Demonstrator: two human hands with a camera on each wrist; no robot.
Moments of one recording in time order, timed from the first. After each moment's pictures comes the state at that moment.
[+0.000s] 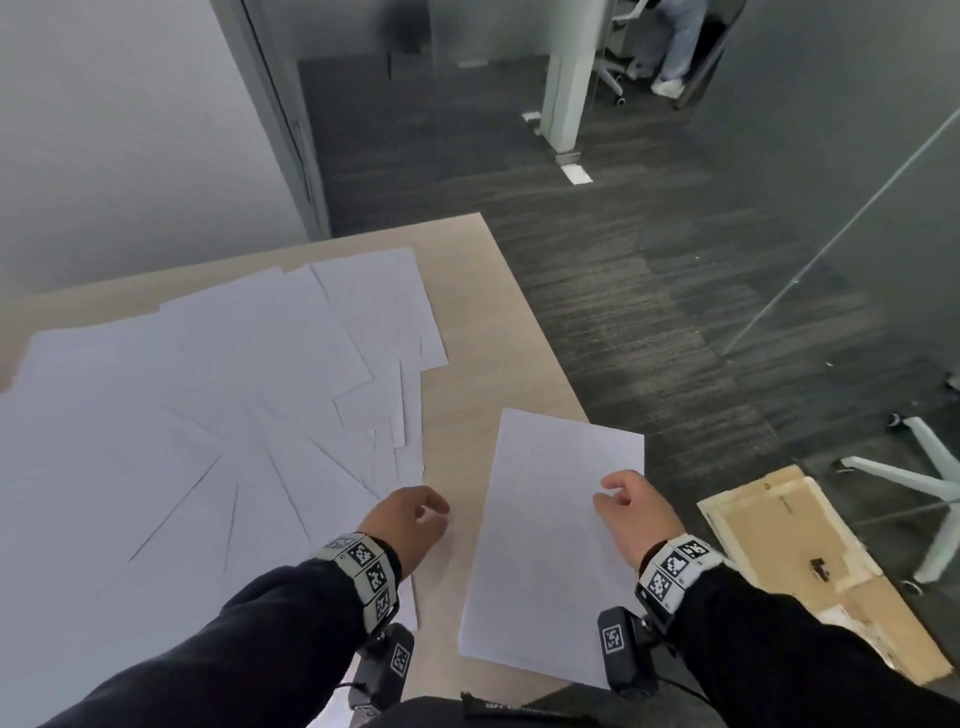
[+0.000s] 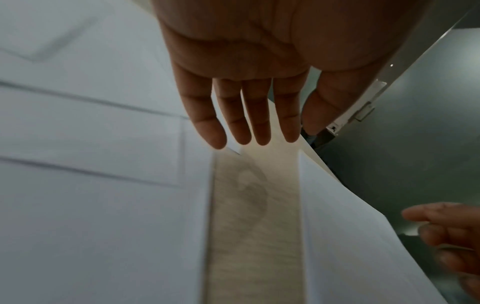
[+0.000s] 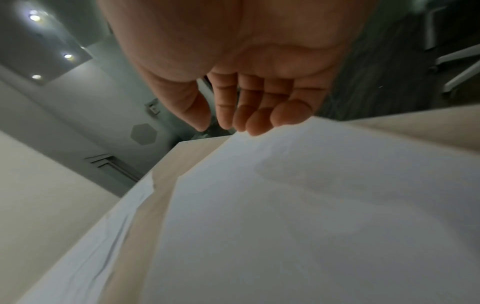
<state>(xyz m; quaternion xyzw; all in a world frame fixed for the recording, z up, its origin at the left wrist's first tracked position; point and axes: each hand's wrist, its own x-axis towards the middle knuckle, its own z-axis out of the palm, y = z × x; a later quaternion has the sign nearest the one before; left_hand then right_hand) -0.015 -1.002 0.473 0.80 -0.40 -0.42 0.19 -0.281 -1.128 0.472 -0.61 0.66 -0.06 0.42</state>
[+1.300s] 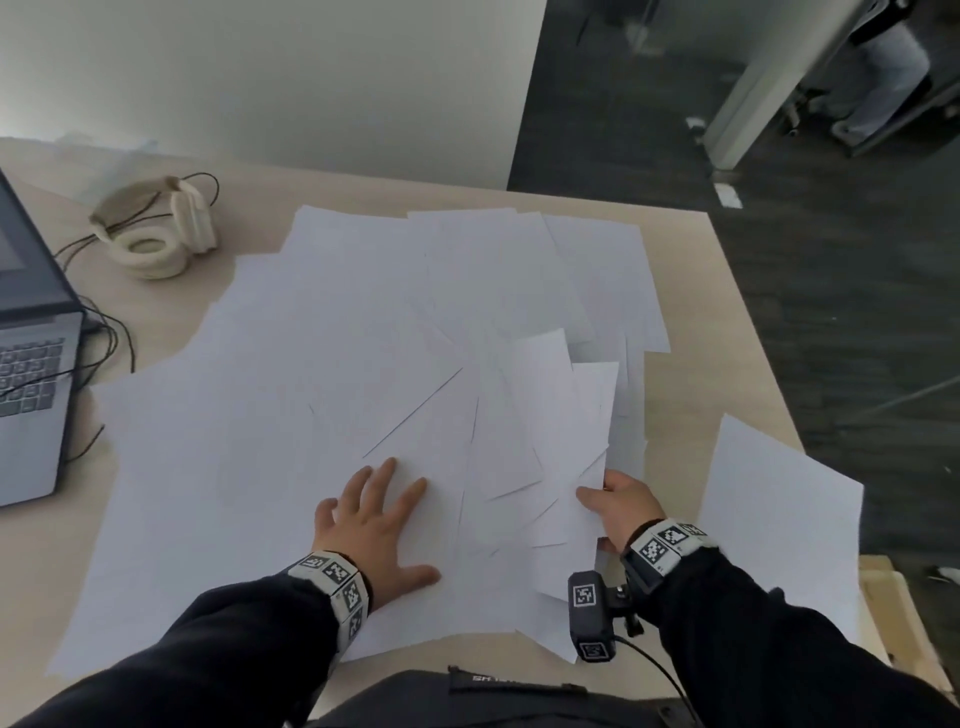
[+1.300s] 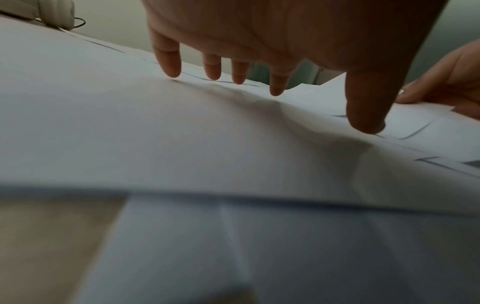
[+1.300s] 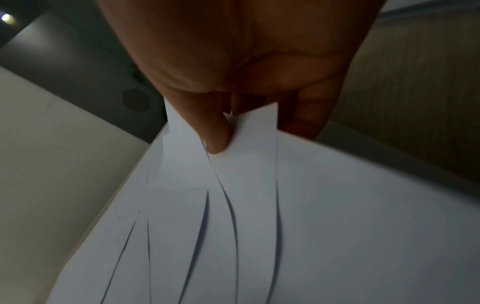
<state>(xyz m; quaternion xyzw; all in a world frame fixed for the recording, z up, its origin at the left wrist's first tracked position) 0.186 -0.754 0.437 0.85 -0.46 -0.27 -0.05 -0.019 -0.984 0.460 -0.54 0.62 0.00 0.56</state>
